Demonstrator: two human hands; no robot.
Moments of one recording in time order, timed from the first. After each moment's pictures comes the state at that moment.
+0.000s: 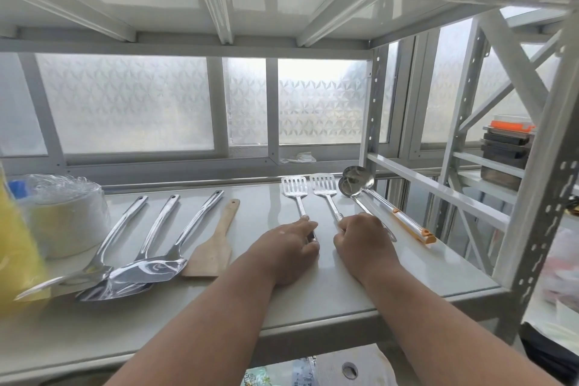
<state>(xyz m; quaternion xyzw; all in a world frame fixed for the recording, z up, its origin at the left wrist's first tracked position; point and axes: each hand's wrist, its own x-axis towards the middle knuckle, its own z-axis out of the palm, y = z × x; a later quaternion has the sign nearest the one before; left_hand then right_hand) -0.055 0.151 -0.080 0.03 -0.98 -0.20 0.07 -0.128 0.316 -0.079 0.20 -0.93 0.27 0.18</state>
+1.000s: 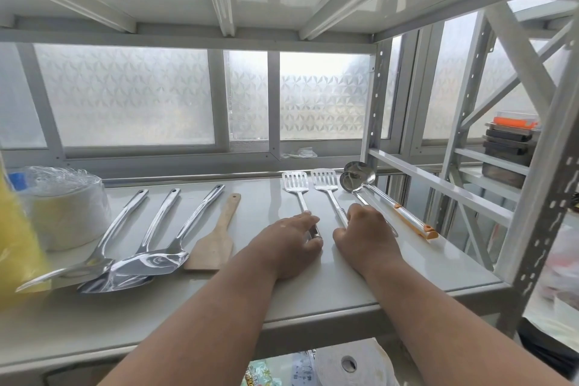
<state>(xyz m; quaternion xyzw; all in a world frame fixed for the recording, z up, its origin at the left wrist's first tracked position) -0.051 0.155 -0.076 0.03 -0.97 -0.21 0.09 -0.131 0.313 -0.079 0.18 -0.93 0.27 0.18</state>
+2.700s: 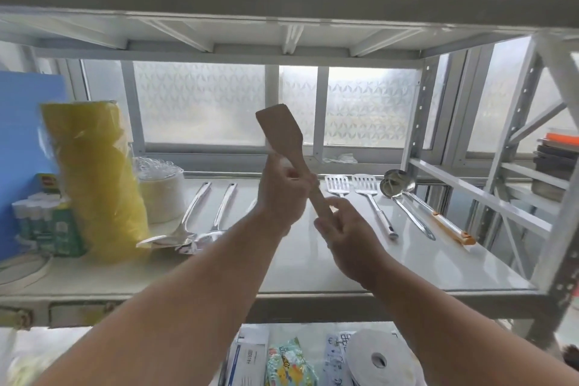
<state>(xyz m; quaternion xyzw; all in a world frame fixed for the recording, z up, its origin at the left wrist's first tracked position) 0.028 0.126 0.001 0.14 -0.71 -0.56 0.41 -0.025 0.267 -0.059 0.36 -0.77 0.52 0.03</state>
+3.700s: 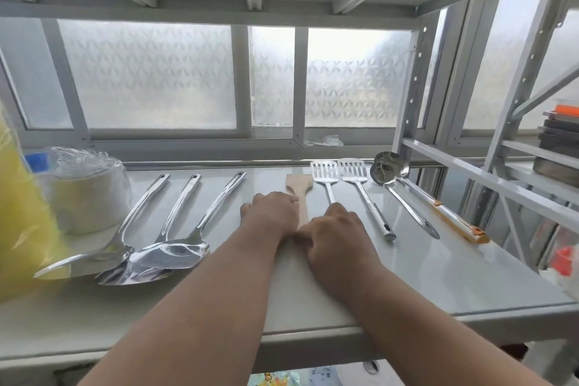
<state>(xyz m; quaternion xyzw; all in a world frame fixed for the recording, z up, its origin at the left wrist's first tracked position) -0.084 0.088 -0.068 0.27 -0.95 -0.15 0.06 -0.068 0.250 -0.071 0.40 -0.89 0.19 0.13</state>
